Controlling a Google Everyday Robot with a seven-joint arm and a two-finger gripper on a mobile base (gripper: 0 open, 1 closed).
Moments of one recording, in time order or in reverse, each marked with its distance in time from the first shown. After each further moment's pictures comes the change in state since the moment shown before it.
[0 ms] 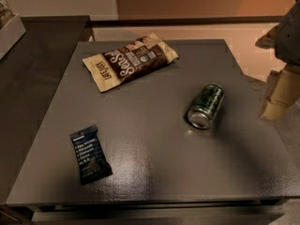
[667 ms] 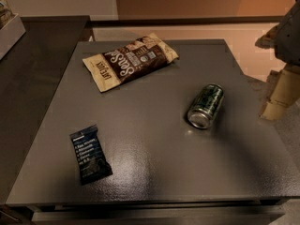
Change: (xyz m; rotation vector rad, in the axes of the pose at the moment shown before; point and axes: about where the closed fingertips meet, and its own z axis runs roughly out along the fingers) arm 0.000 0.000 0.000 0.000 -0.001 -0.003
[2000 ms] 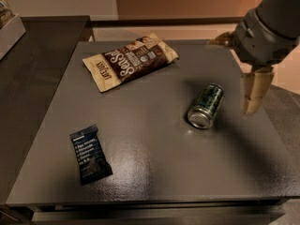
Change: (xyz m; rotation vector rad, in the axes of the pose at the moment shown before) arm -0.048 -0.021 0.047 -0.063 -0.121 -0.508
